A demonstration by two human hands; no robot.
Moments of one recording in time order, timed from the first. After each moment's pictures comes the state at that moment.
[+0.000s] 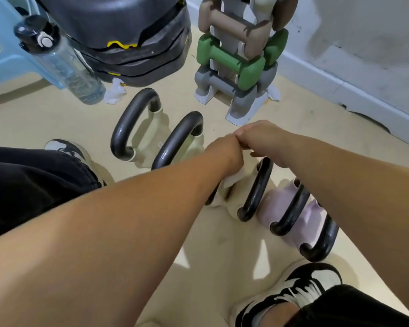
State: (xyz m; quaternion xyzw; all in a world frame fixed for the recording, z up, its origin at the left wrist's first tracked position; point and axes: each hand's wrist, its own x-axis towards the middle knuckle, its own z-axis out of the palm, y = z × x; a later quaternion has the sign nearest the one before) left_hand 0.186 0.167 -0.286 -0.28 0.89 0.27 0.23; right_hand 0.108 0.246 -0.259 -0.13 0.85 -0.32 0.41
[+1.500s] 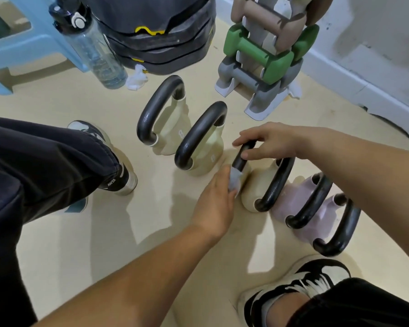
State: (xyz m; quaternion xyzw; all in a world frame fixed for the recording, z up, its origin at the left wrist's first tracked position) left_hand 0.342 0.201 -0.296 -0.28 0.84 0.46 -0.01; right_hand 0.123 0.244 -0.245 -0.41 0.78 -0.12 0.45
